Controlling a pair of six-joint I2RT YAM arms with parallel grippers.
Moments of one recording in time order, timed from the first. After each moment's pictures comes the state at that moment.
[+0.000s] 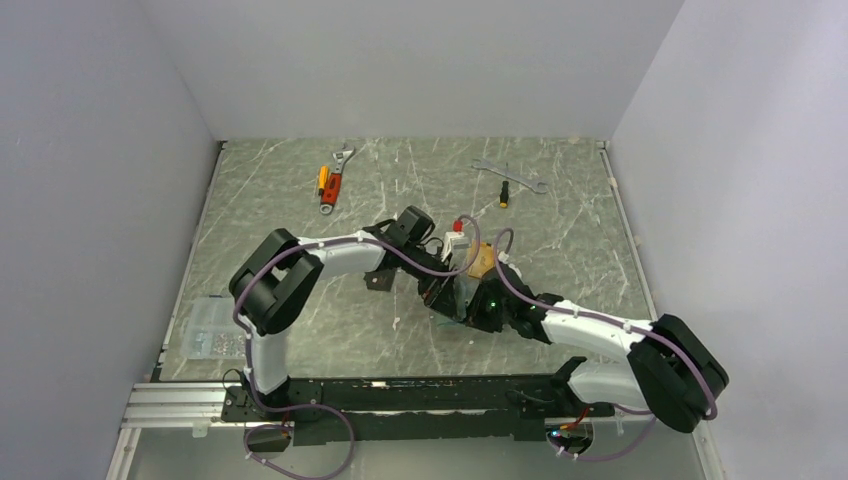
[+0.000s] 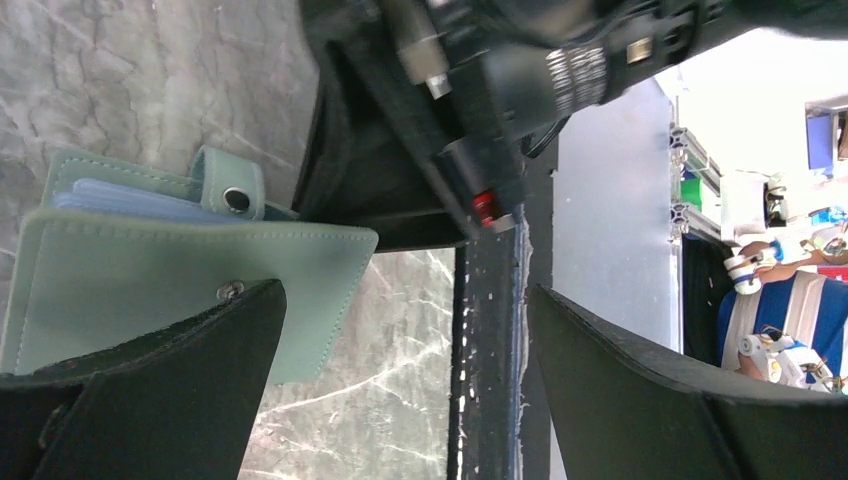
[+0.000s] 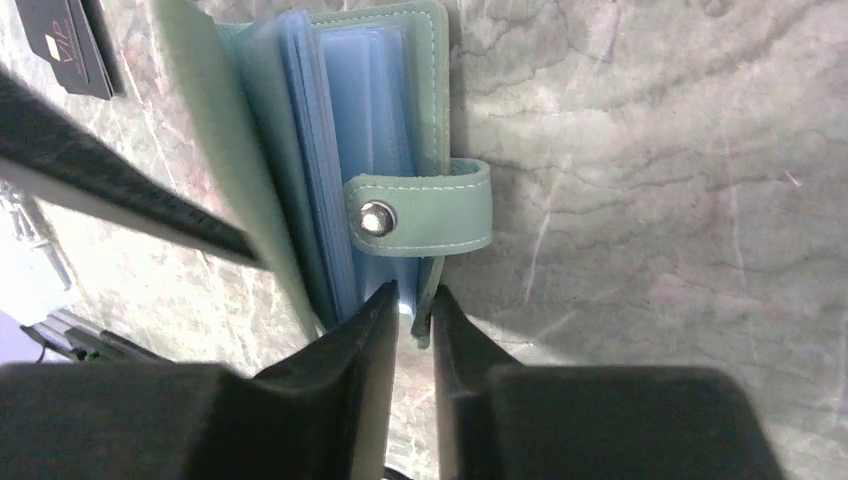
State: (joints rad) left arm -0.76 1.89 1.17 -0.16 1.04 -0.06; right arm 0.71 1.21 0.40 -0.11 -0.02 1.01
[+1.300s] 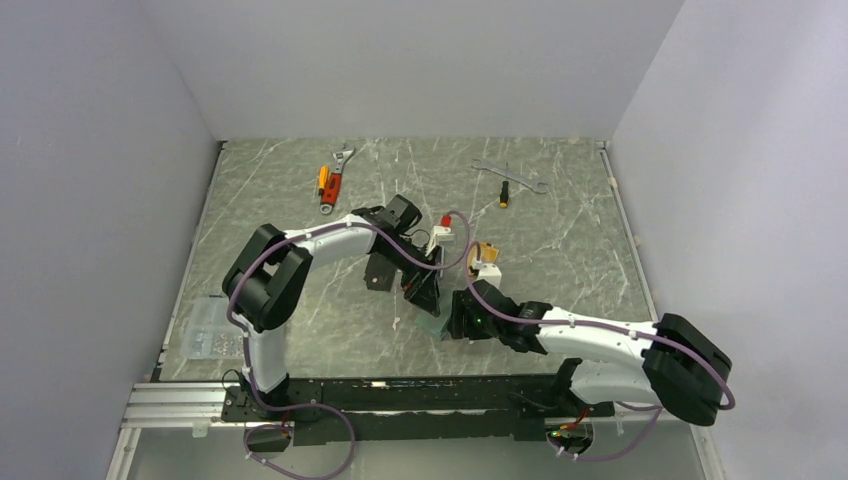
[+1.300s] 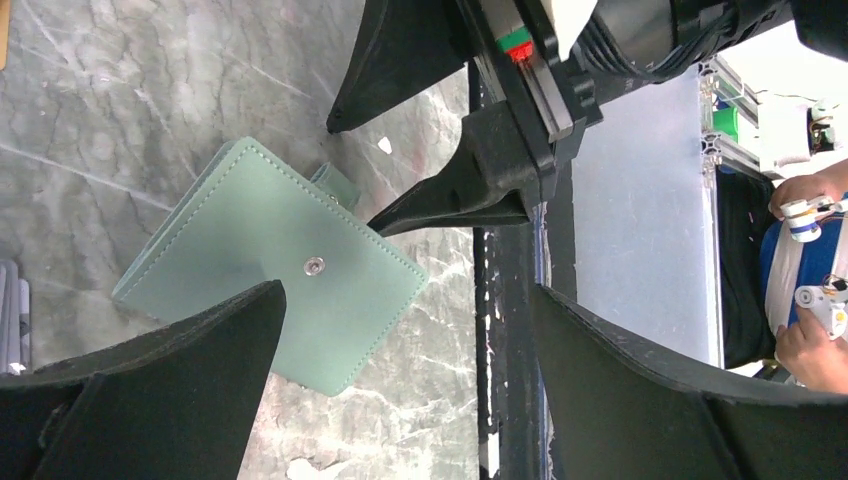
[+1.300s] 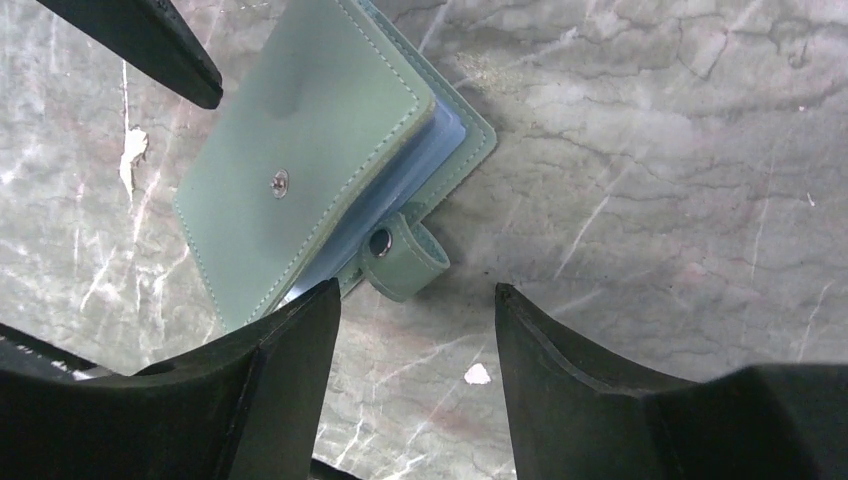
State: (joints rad) left arm -0.69 1.90 1.27 -0.55 1.08 0.32; right arm 0.94 1.14 0.43 -0.18 0.21 0.81
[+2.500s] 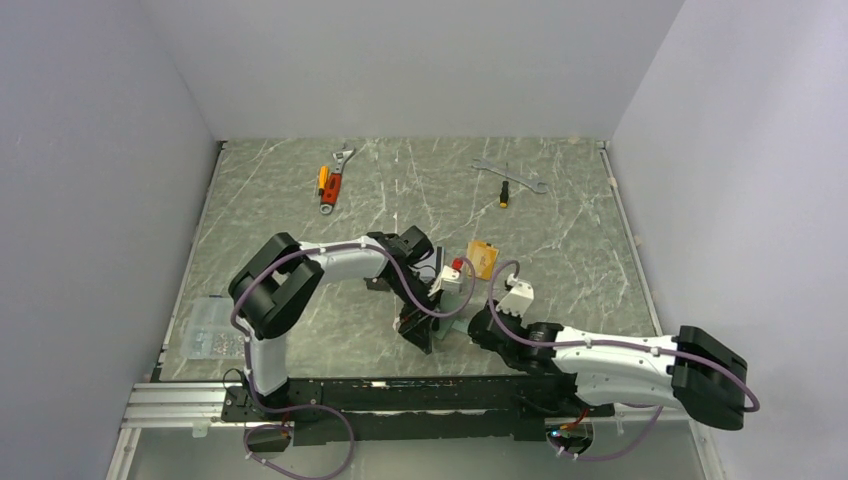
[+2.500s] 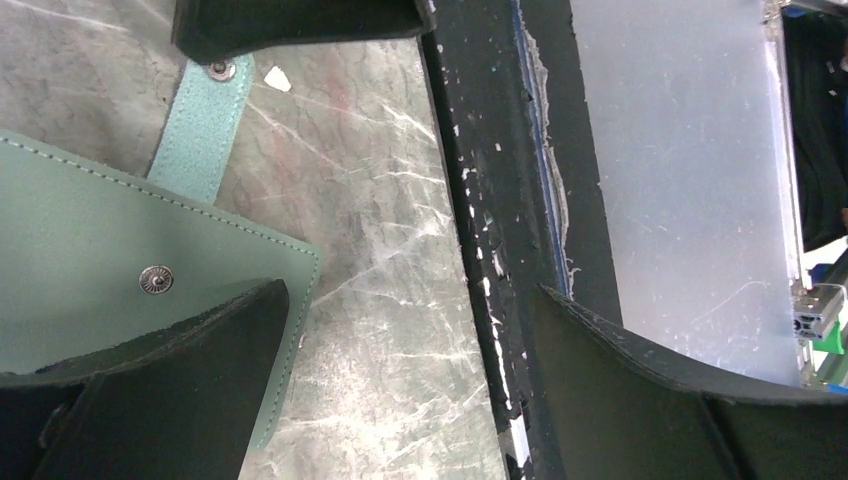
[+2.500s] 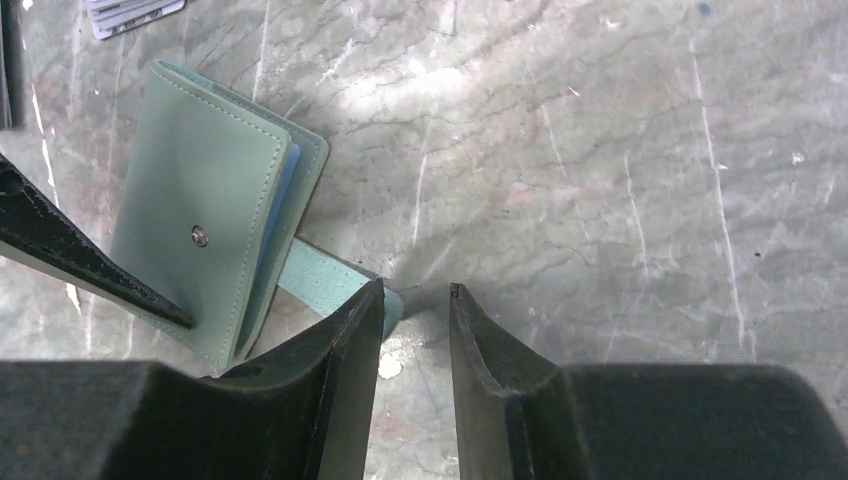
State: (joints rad) left arm -0.80 1.90 1.17 -0.63 1.04 0.62; right arm 1.13 1.04 0.34 -0.31 0.63 1.20
